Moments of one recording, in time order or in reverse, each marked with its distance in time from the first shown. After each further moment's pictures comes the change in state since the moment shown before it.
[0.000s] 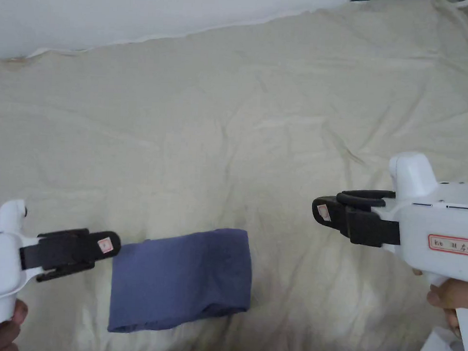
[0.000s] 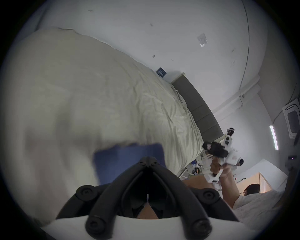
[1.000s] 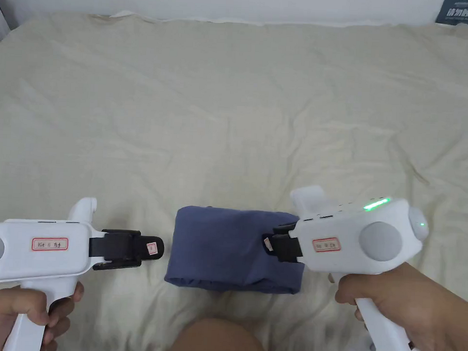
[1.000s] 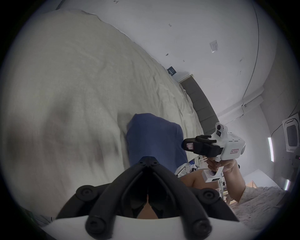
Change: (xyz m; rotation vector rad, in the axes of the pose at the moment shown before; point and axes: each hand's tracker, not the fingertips) left arm -0.075 -0.037 -0.010 -0.046 -0.001 0.102; right arm -0.086 -0.019 -0.184 -0.454 -0.005 0.105
